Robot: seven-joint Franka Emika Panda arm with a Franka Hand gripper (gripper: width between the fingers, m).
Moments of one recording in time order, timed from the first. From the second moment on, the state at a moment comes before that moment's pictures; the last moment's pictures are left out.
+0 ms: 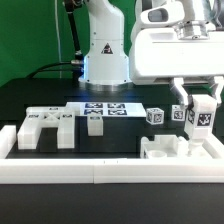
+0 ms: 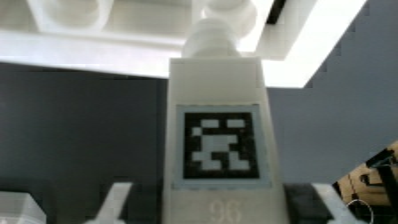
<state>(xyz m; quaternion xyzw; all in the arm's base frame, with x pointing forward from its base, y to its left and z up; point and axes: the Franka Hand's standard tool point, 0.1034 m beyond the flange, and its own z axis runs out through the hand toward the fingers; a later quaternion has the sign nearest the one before) 0.629 0.108 0.100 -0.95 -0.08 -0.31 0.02</state>
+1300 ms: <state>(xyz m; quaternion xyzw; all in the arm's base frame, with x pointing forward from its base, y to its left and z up) 0.620 0.114 0.078 -0.95 -0.08 -0.30 0.02</state>
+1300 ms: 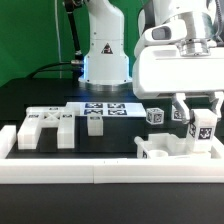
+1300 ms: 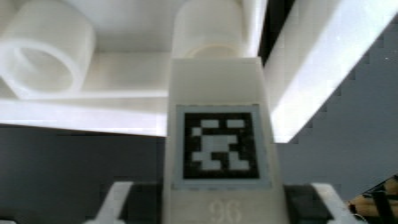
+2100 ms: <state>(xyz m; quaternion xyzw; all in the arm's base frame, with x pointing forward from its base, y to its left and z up) 0.619 0.113 0.077 -0.95 -0.08 -0.30 0.02</state>
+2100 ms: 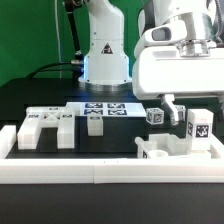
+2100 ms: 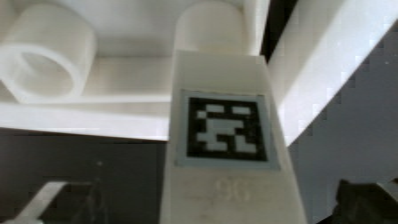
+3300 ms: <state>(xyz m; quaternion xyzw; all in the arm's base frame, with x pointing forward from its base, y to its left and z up) 0.611 0.114 0.091 -0.99 -0.09 -0.06 0.03</state>
